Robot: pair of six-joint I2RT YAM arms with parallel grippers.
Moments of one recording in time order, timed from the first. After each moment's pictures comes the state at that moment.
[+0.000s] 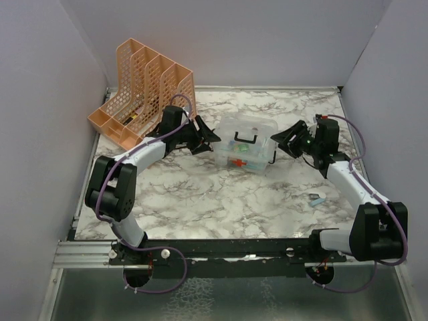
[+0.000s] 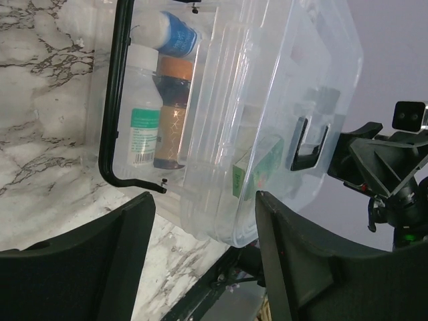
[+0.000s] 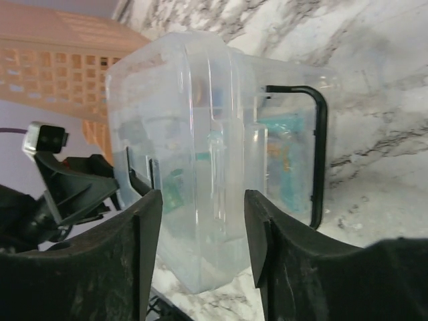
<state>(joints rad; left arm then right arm) -0.34 1.68 1.08 -0.05 0.59 -0.96 0.05 1.28 0.78 0.00 -0.45 0.91</state>
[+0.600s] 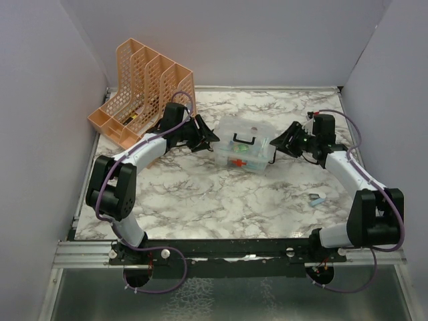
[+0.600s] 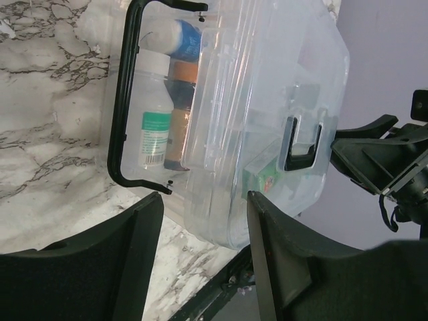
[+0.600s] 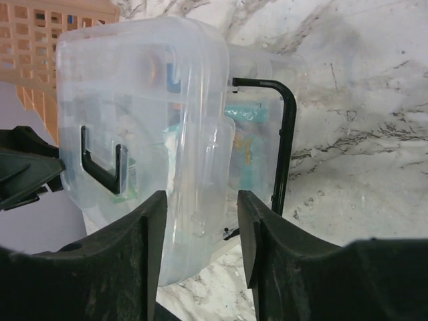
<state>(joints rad) -0.35 1.70 1.16 -0.17 0.53 -0.90 0.05 1.37 0.87 -0.18 -0.43 0.67</state>
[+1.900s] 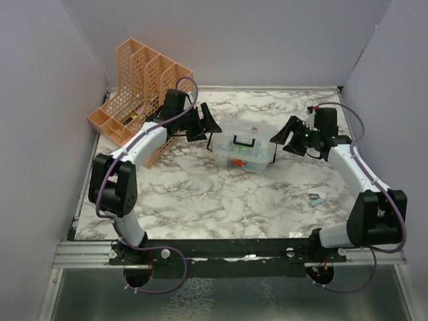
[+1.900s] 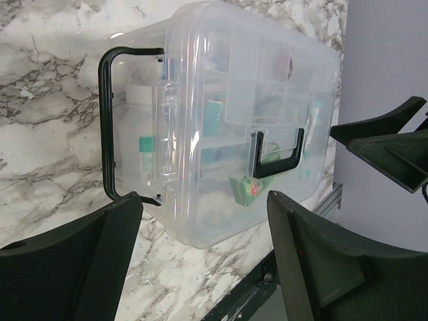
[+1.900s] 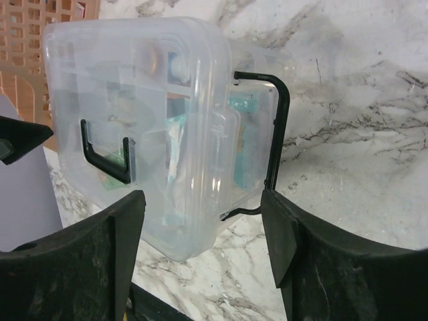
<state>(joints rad) -0.35 1.73 1.35 -0.35 0.53 -0.70 0.05 1.40 1.01 -0.39 -0.44 0.55</state>
